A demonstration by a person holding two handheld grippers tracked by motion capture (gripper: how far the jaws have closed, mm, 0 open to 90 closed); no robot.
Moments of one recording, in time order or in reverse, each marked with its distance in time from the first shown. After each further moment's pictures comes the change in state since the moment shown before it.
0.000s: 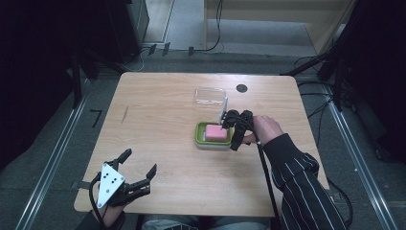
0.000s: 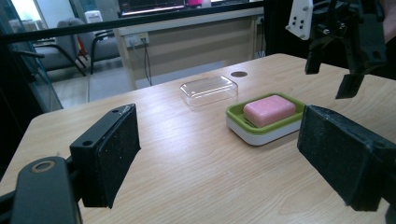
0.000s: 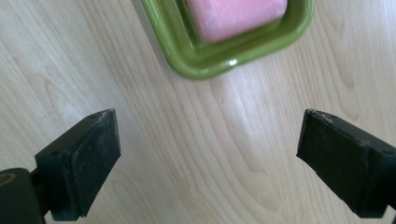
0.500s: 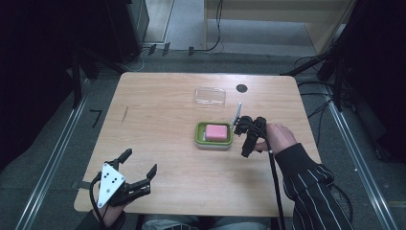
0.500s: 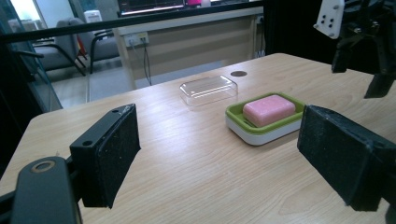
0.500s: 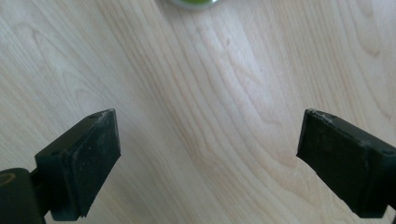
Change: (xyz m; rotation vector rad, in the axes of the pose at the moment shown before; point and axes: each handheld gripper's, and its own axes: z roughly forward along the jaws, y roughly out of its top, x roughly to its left) left arm -0.001 0.000 0.001 0.003 -0.001 -0.001; right arm 0.006 -0.040 0.001 0.025 -0.008 0.086
